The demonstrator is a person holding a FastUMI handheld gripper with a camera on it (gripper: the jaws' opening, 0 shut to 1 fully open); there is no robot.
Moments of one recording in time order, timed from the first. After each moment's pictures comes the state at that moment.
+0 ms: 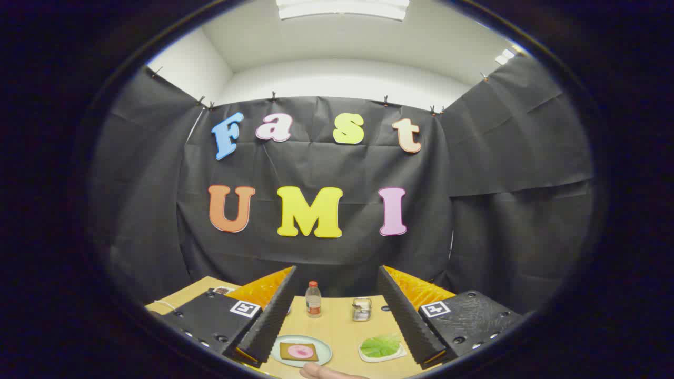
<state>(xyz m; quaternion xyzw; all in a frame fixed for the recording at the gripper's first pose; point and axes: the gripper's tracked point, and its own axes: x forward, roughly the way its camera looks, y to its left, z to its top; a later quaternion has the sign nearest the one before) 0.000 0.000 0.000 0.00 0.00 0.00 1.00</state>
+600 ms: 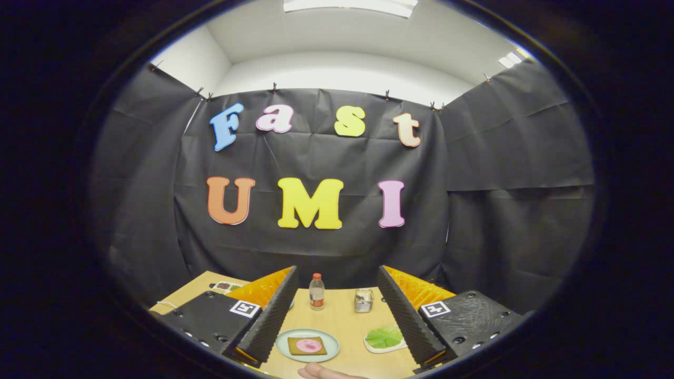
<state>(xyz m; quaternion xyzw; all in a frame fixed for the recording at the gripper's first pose) -0.010 0.029 0.000 0.00 0.03 -0.02 1.00</state>
